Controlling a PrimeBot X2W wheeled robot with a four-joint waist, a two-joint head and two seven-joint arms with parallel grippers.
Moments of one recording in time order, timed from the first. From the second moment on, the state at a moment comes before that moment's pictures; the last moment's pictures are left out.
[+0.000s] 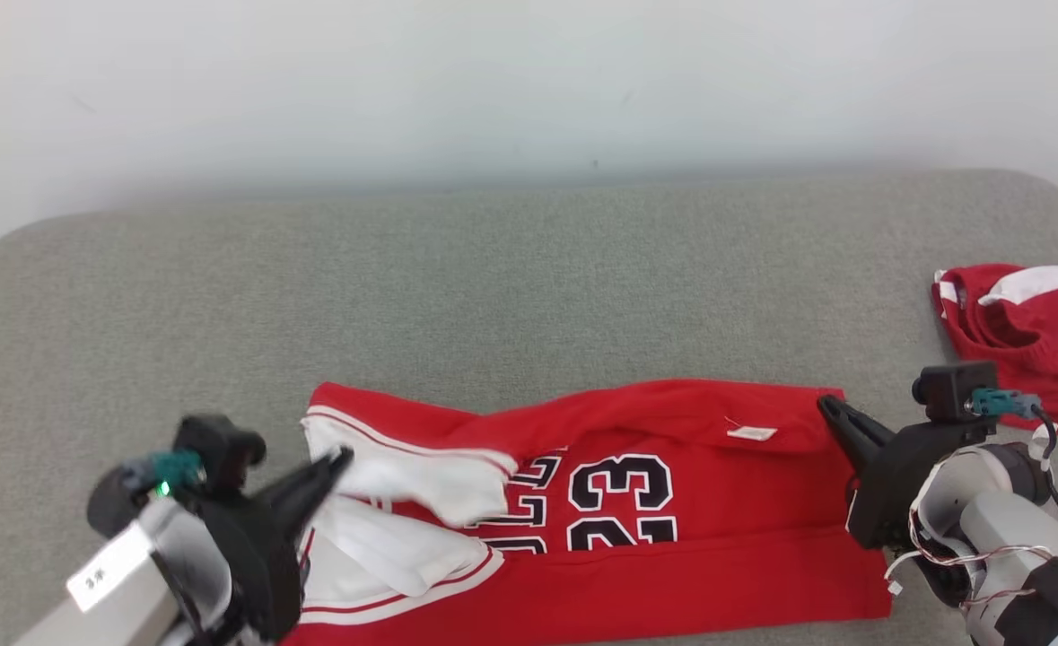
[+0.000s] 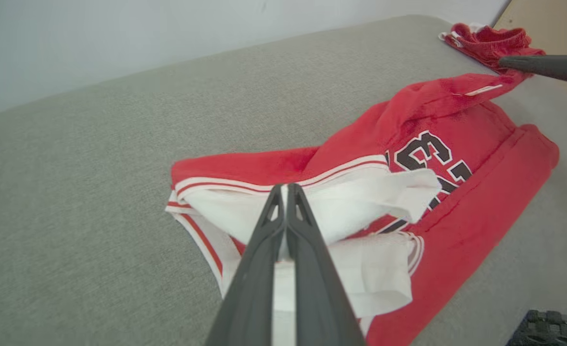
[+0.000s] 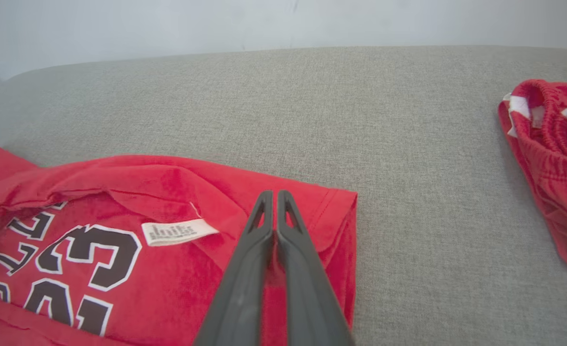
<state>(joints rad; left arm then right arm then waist) -0.57 0.55 -0.93 0.37 -0.76 -0.12 0.00 -0.54 -0.38 0.62 0.74 0.85 0.12 -0.05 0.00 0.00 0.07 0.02</state>
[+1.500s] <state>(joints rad) -0.28 0.49 -0.83 0.27 -0.90 0.09 -0.12 -0.44 -0.42 0.67 0.81 0.92 0.12 -0.16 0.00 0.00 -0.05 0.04</state>
